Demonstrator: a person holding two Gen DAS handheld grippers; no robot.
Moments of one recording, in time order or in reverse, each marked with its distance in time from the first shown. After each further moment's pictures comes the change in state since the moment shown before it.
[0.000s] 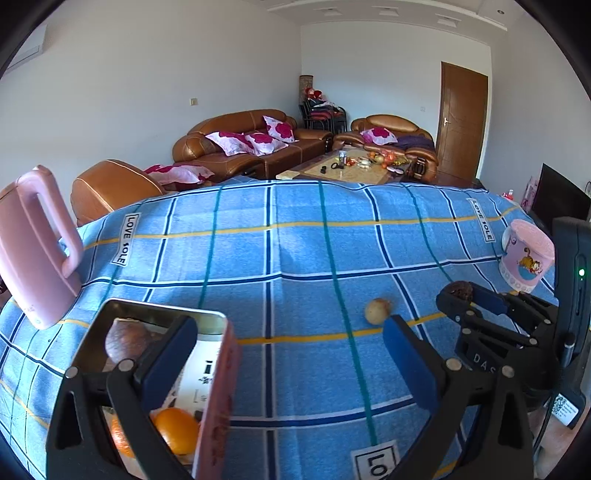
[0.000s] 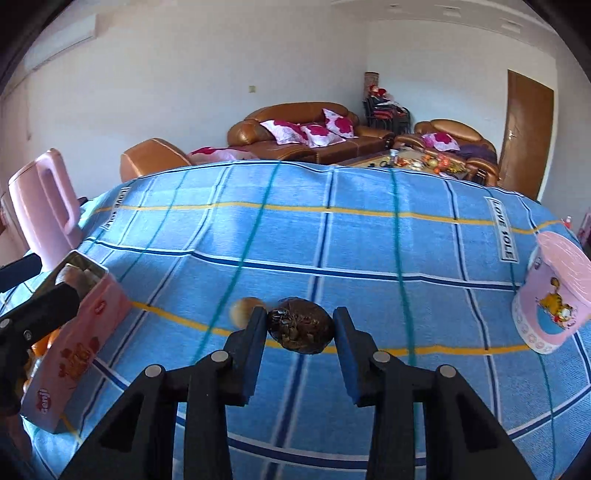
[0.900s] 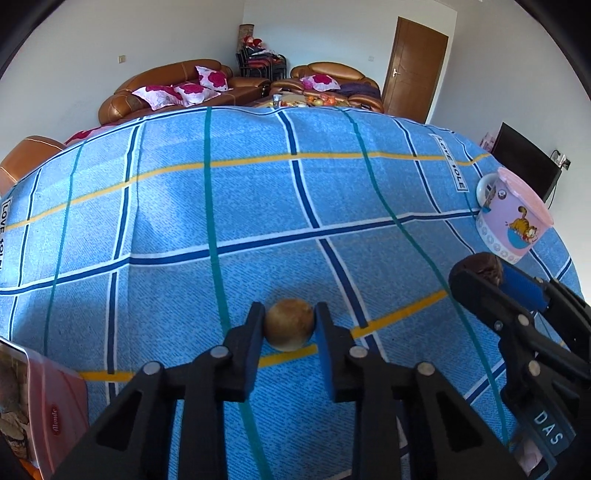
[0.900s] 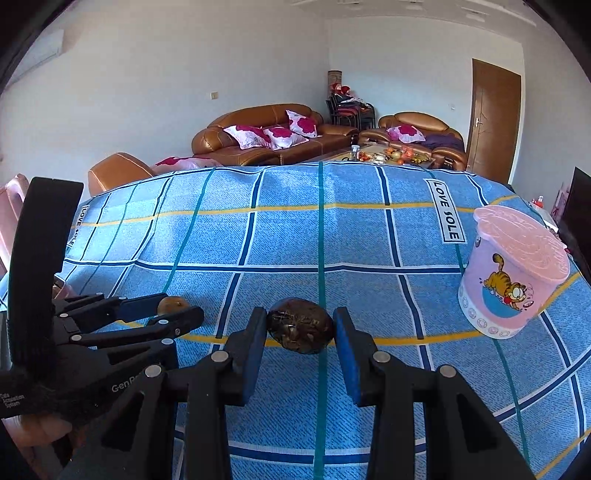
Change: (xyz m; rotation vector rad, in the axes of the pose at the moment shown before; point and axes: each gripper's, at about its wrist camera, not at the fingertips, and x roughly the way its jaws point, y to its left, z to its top) left arm 0.095 -0.057 0.003 0.068 0.220 -0.255; right arm -0.010 -0.039 -0.005 0.069 -0.019 -0.047
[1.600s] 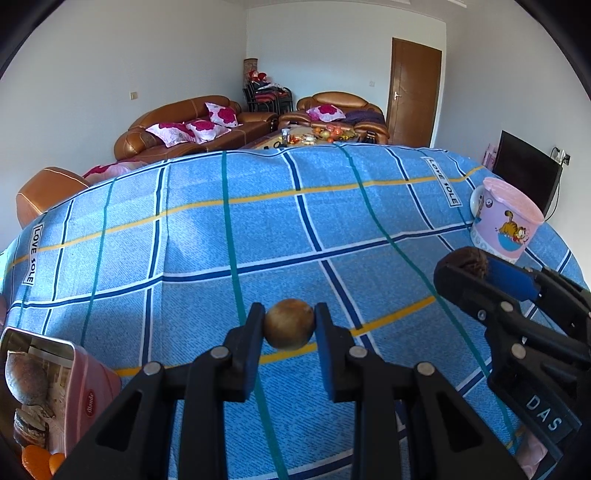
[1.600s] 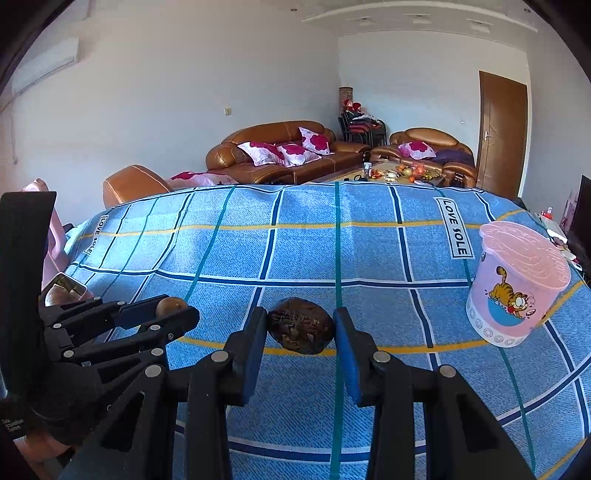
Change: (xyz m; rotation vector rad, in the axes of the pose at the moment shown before) left arm -0.034 -0.008 -0.010 0.052 -0.147 0.078; right arm -0.014 0.005 -0.003 -0.012 -0.077 0.045
